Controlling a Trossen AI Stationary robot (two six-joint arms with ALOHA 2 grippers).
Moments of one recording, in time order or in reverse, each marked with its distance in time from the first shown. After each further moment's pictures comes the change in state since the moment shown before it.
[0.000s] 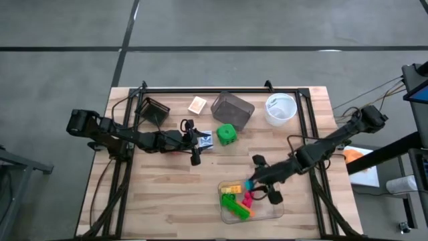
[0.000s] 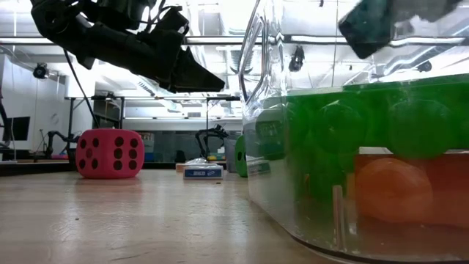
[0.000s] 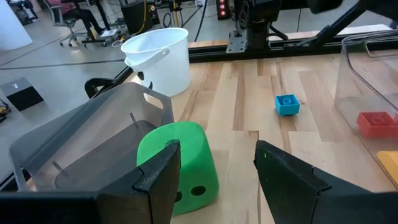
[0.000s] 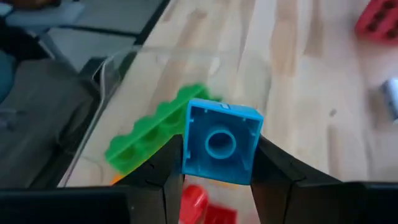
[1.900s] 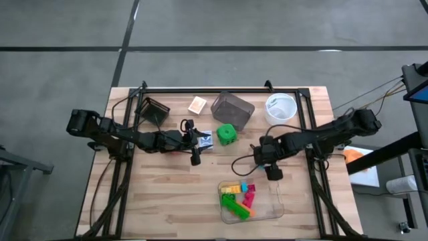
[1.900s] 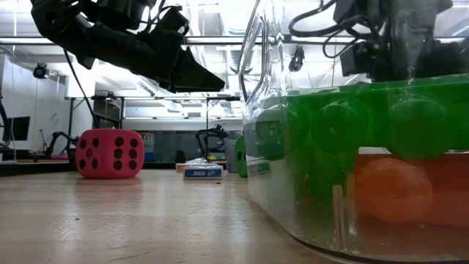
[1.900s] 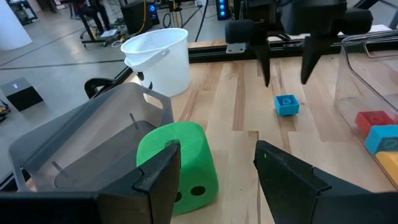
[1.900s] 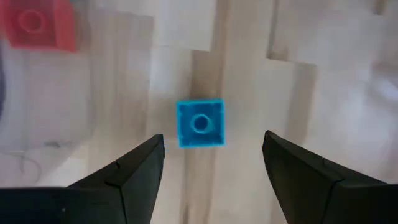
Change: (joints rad) left arm 0.000 0.000 0.000 0.000 0.001 -0.001; right arm -0.291 0.121 0.075 -0.662 -0.049 -0.140
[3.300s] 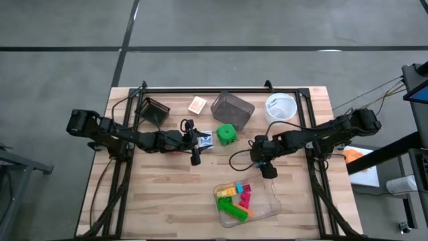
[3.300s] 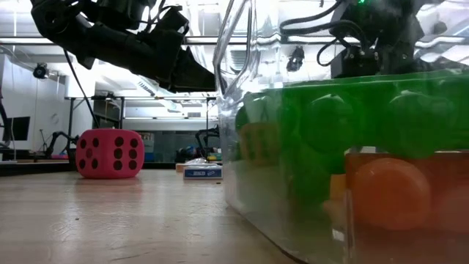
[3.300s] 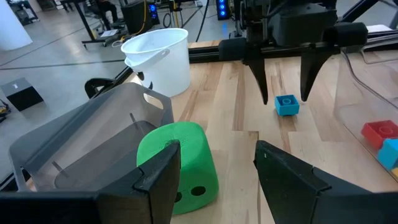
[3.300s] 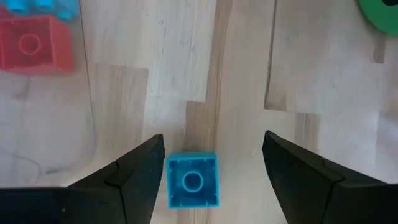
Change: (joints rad) left arm 0.000 0.000 0.000 0.000 -0.001 0.000; right arm -0.069 0.001 -0.104 0.269 -0.044 -0.058
